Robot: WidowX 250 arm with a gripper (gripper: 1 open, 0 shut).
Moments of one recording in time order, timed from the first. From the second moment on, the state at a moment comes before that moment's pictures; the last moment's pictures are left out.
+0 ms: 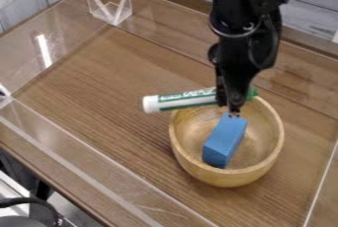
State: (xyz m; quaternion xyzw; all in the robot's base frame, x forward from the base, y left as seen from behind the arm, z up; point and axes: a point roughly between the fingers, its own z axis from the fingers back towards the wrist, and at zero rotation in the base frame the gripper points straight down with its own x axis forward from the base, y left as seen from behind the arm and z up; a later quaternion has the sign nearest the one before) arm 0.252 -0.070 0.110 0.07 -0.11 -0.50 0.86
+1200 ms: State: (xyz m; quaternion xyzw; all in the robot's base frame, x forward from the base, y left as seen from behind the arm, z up) arm 0.249 -0.090 0.104 0.05 -0.15 -0.48 0.87
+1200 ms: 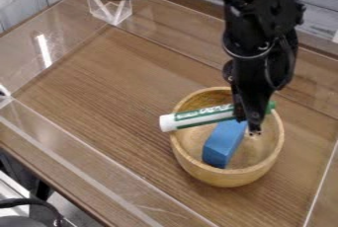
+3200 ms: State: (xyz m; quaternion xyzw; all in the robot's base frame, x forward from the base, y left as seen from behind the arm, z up) arm 0.244 -0.097 0.070 0.02 -0.15 -0.43 0.89
